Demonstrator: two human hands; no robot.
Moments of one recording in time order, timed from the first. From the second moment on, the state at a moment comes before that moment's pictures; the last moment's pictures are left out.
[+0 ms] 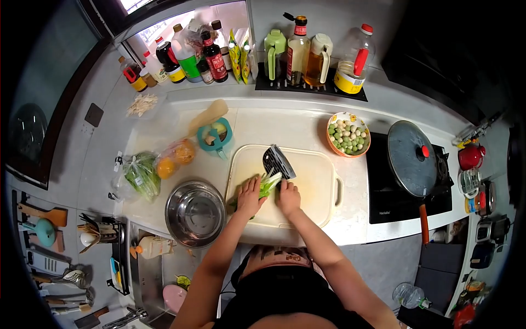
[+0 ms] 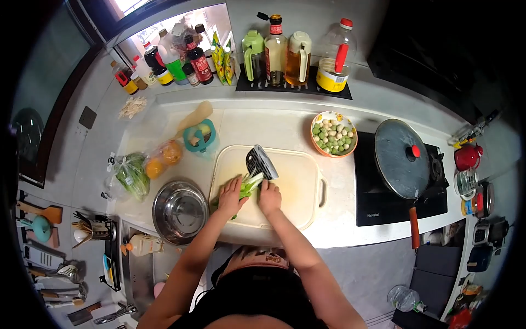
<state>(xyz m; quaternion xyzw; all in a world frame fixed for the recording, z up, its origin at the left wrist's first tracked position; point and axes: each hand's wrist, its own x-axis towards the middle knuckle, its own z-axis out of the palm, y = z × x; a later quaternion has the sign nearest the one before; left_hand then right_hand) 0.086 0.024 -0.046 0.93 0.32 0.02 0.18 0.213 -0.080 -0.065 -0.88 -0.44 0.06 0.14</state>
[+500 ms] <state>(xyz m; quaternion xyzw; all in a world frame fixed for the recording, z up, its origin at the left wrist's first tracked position) 0.139 0.004 -0.046 0.96 0.24 0.09 0.13 0.242 -0.184 0.010 -0.90 -0.29 0.06 0.31</state>
